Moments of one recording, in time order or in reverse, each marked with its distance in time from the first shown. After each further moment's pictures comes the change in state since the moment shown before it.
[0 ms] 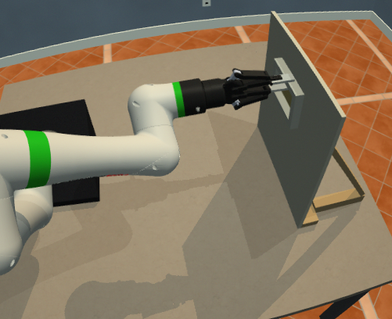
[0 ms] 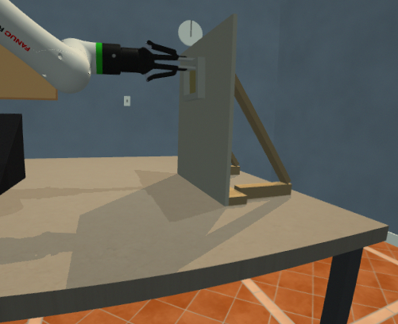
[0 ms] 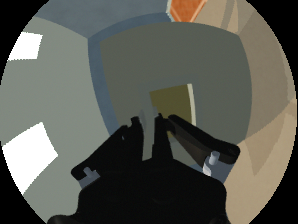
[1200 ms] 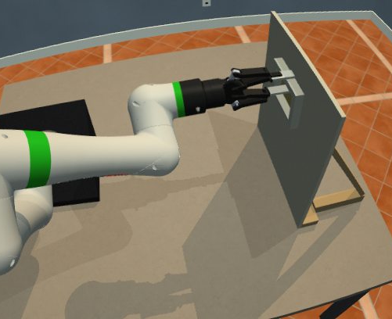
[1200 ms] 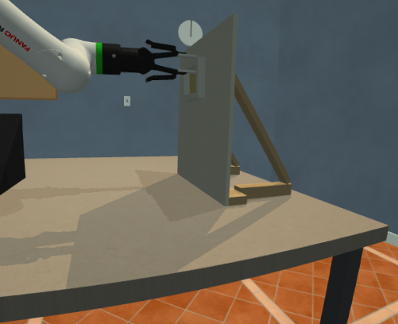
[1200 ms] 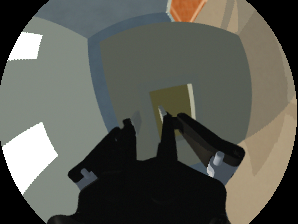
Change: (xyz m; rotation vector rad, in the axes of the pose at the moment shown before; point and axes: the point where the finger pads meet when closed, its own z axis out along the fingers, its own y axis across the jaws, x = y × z) arm 0.000 0.000 0.000 0.000 0.000 0.000
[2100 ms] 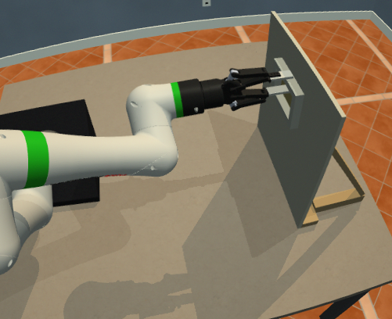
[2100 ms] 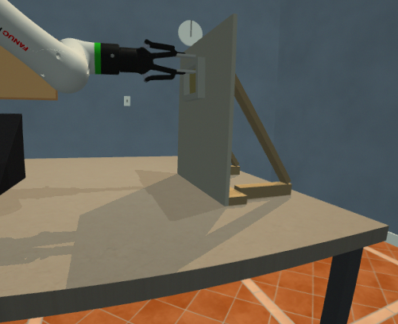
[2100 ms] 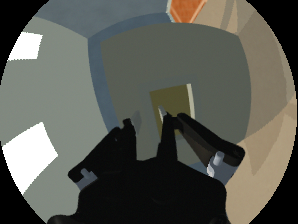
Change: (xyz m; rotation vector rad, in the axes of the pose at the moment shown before) arm 0.000 0.000 -0.004 0.000 0.000 0.000
